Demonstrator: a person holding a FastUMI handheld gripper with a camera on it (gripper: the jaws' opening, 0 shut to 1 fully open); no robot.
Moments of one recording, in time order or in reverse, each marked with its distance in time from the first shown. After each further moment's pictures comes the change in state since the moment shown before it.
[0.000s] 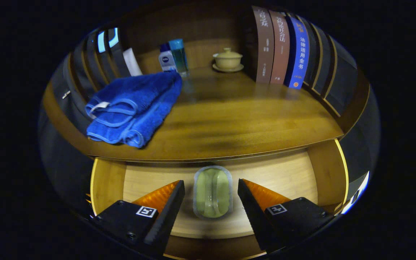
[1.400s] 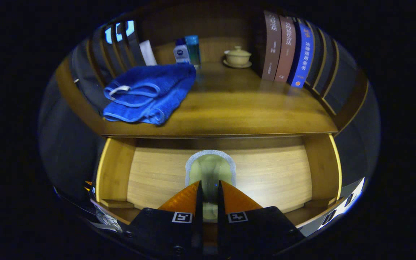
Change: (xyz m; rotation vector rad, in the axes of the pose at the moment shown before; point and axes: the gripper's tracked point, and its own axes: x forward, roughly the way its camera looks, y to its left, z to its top) arm -0.072 0.012 -0.018 -0.064 -0.020 0.059
